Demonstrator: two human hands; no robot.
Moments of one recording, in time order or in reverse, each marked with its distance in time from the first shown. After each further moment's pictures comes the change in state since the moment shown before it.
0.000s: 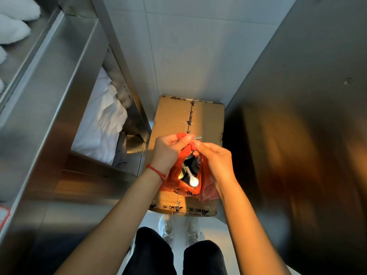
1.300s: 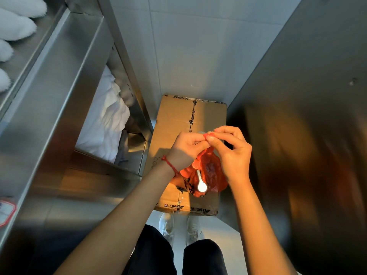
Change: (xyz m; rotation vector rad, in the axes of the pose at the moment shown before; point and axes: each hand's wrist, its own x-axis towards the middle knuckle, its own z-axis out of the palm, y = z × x) left_hand 0.010 -0.003 0.017 0.164 -0.310 0.130; right_hand 0.000 -0.017 -0.015 -0.304 0.089 -0.635
